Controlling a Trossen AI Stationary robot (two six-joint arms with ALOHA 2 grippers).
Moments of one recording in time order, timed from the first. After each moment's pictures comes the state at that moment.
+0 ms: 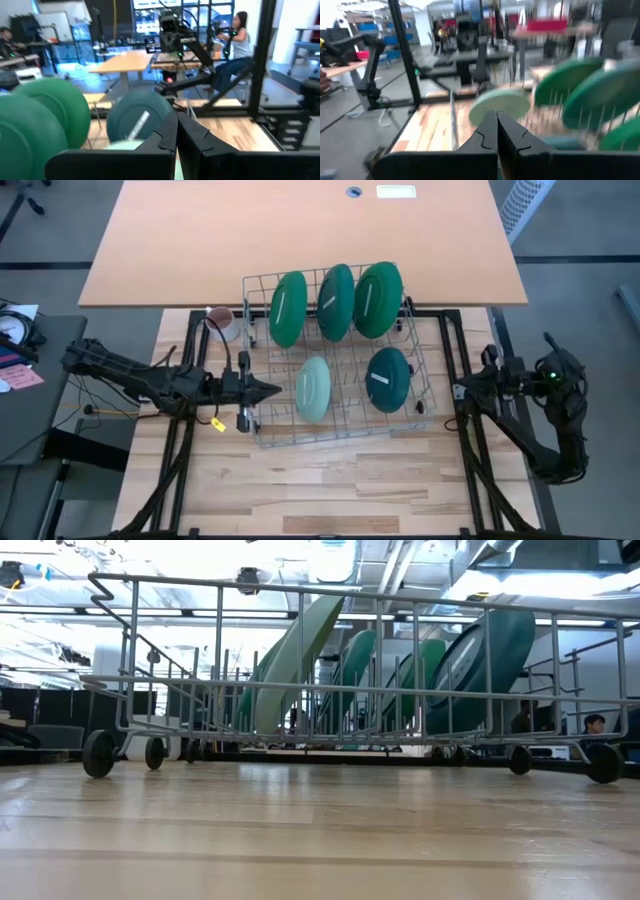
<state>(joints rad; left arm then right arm) -0.28 0.89 0.72 0.24 -0.39 0.08 -0.93 0.01 0.77 -0.79 -0.87 0.05</state>
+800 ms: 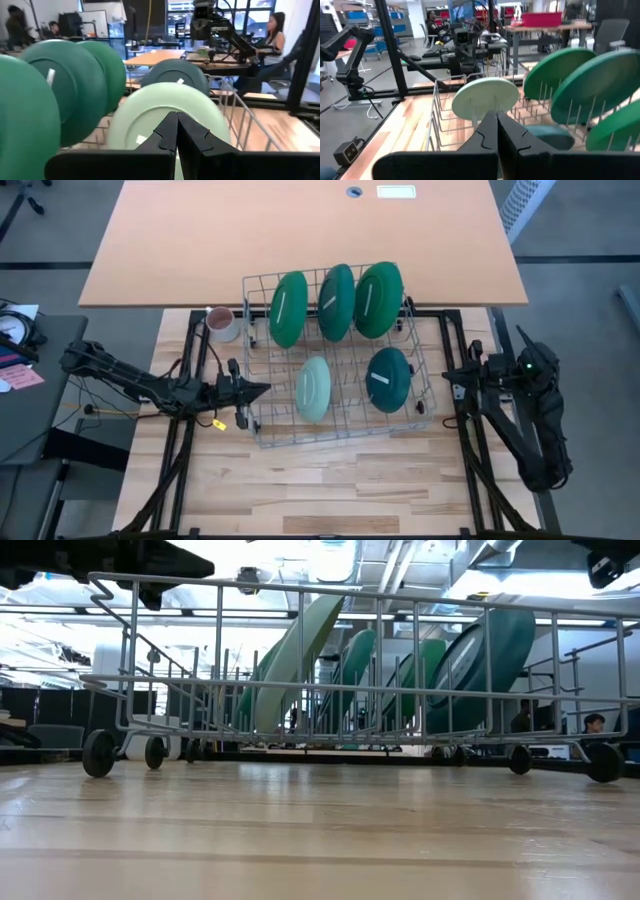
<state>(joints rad) -0.29 0.75 0.29 0.56 -0.56 0.04 -1.12 0.00 0.61 -0.71 -1.02 -0.05</state>
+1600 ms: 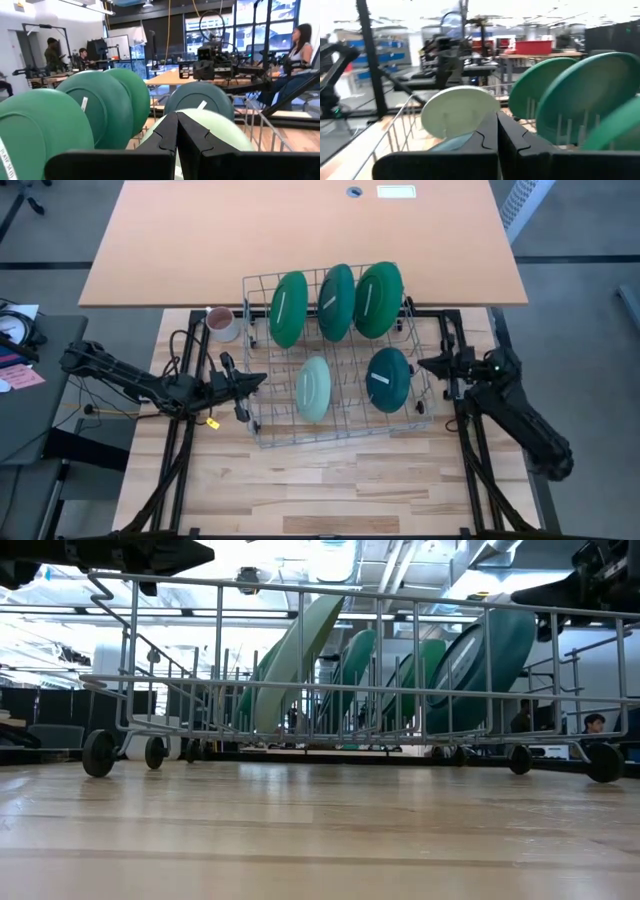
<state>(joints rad) -0.29 0.75 0.29 0.70 -0.66 0.20 -0.88 0.00 0.15 0.02 -0.76 0.14</state>
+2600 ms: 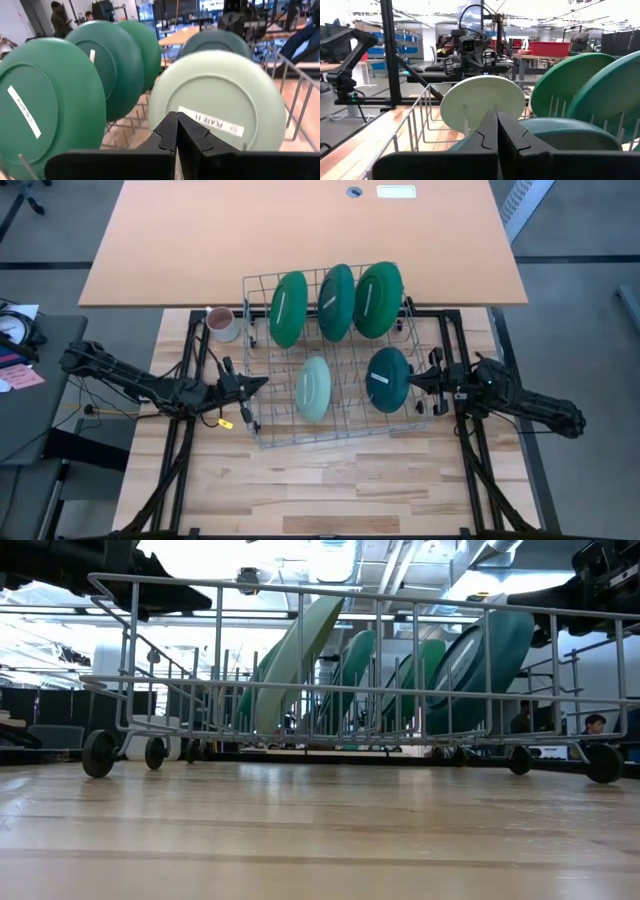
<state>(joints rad) -0.29 0.75 0.29 0.44 -0.75 0.09 -0.29 0.00 0.06 0.04 -0.22 -0.01</state>
